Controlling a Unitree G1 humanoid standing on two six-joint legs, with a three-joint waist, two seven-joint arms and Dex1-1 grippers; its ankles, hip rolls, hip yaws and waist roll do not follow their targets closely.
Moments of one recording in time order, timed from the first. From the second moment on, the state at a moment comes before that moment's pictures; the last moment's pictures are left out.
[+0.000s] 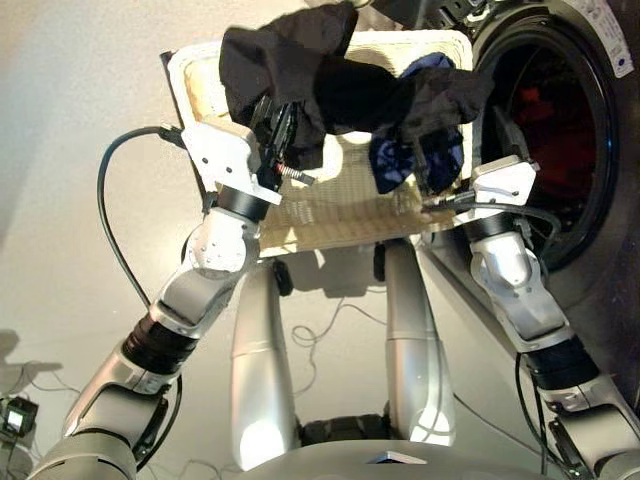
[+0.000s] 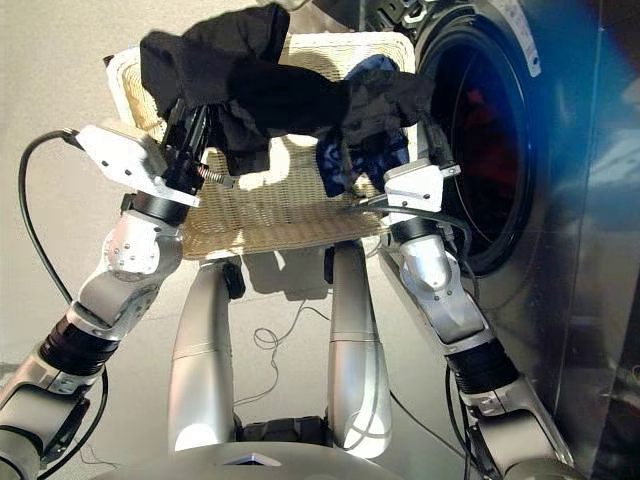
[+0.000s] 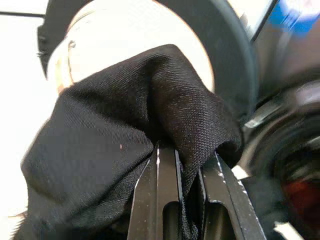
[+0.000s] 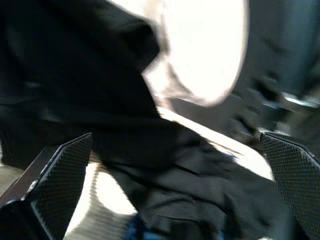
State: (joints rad) left arm -0.48 0.60 -0.40 -0.33 -0.61 -0.24 0.09; right arm -0.36 -0.59 0.32 -0.17 0.21 -0.25 -0.03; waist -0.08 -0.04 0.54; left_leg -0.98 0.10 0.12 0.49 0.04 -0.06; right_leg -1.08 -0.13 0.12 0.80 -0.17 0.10
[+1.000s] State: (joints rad) left arm -0.53 0.55 -0.57 -0.33 -0.88 -0.23 -0.03; right arm -0.85 -0.63 0.61 0.04 -0.01 -0.19 -0.02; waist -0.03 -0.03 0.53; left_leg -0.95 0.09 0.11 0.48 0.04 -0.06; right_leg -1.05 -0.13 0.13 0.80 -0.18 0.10
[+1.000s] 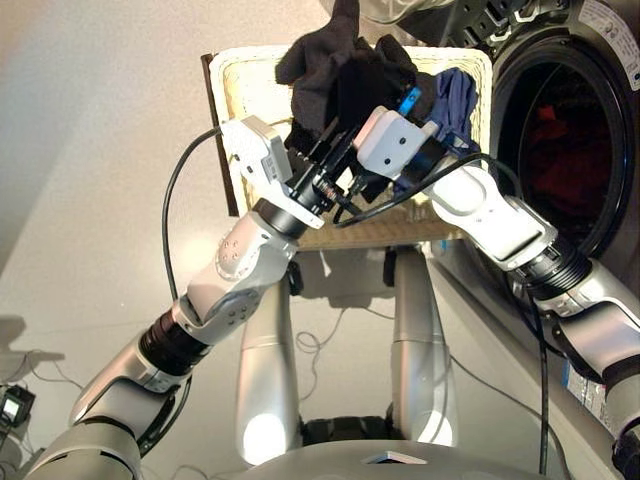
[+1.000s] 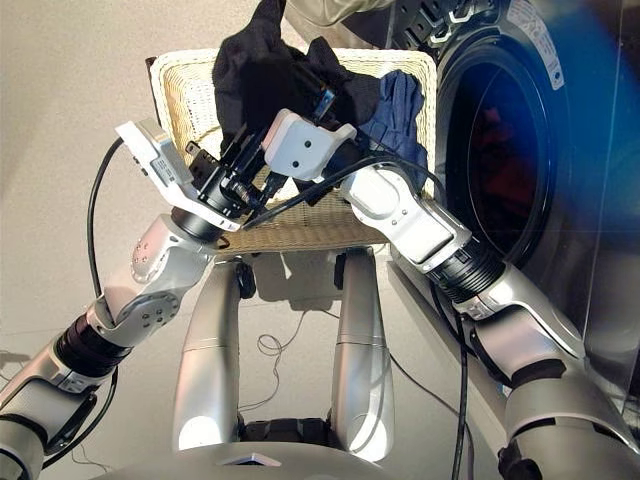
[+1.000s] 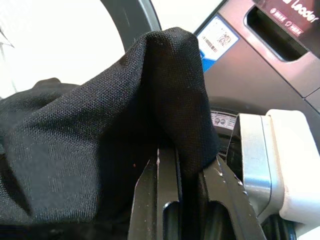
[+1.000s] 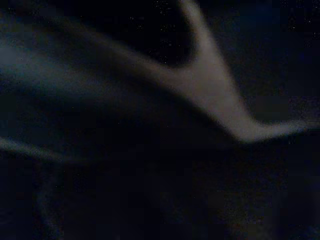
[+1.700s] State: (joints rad) left arm -0.55 0.53 -0.53 -0.32 -0.83 -0.28 0.02; right arm -0.37 -0.46 0.25 0.52 -0.19 -0.19 -0.46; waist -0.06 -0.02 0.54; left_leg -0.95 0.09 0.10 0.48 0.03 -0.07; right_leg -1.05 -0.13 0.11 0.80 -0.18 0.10
